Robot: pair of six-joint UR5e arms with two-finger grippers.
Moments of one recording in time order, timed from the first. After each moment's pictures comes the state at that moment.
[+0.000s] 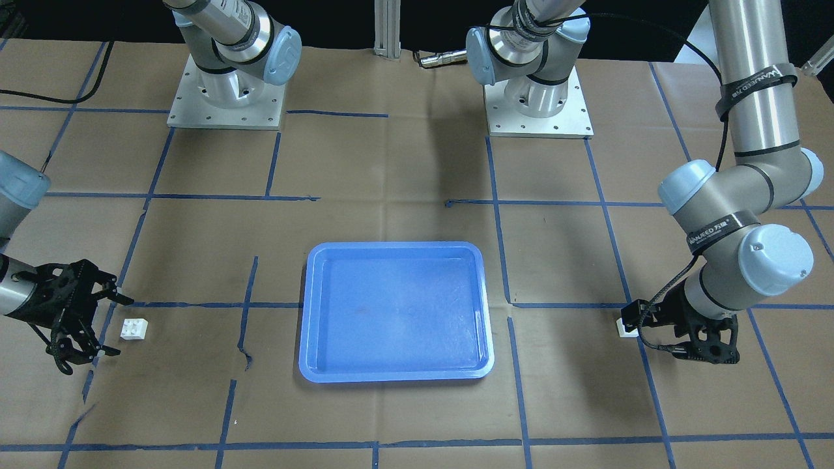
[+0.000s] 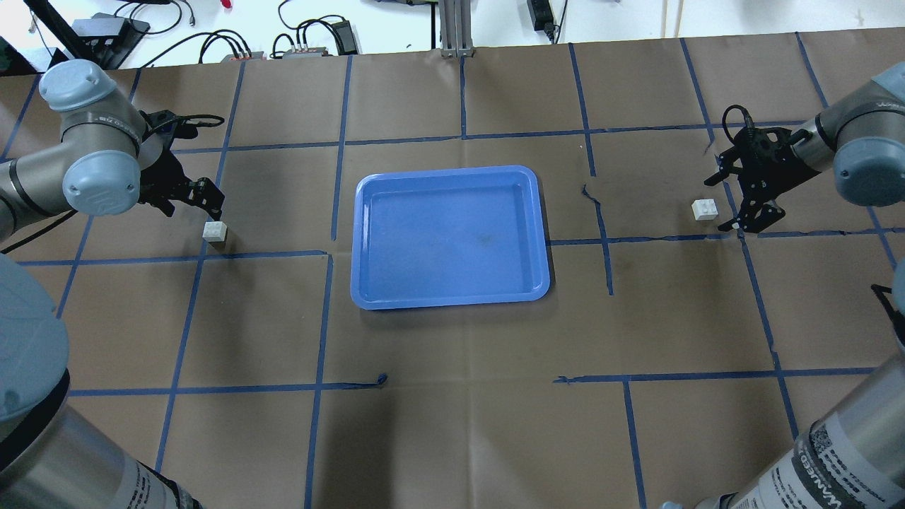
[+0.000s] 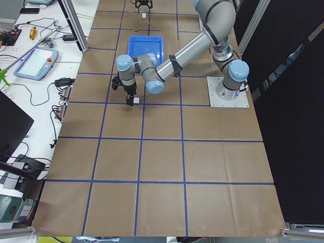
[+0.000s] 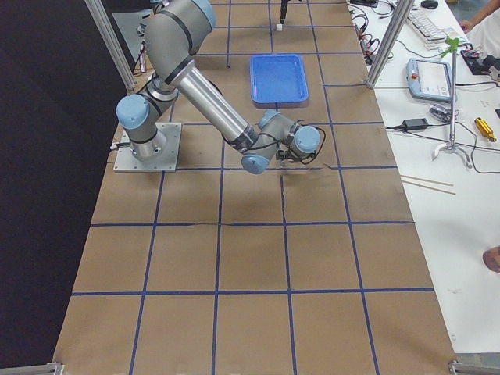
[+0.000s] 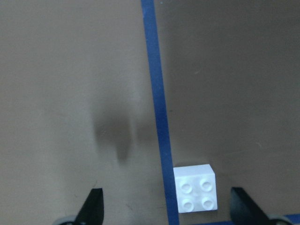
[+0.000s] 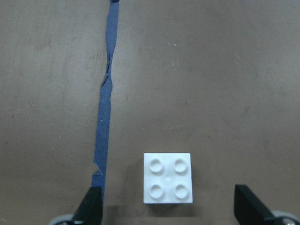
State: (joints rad) left arm -1.21 -2.07 -1.70 -0.96 1.61 0.49; right arm 1.07 -1.04 1.73 -2.07 -1.20 -2.15
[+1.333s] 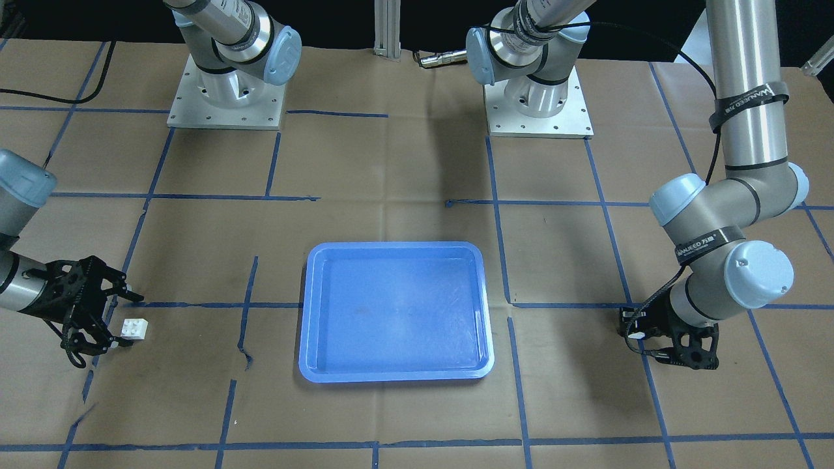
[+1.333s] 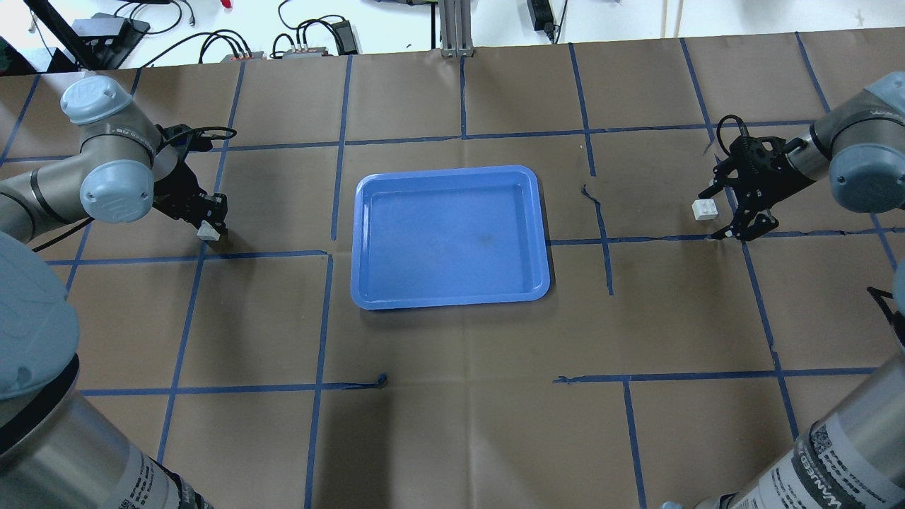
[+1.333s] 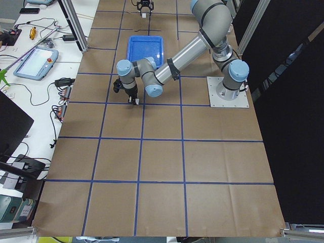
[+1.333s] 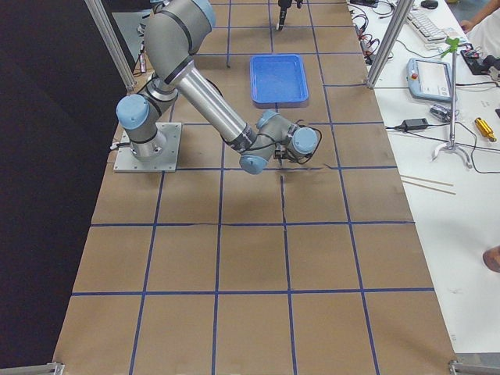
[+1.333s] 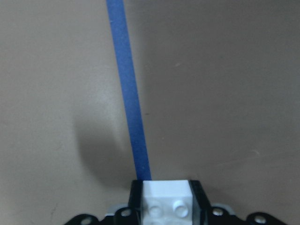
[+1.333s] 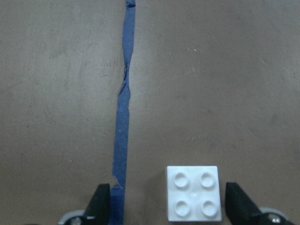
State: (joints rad) left arm -1.21 -2.10 -1.71 -0.96 1.59 0.50; right arm 1.07 -1.04 1.76 -2.06 -1.20 -2.15
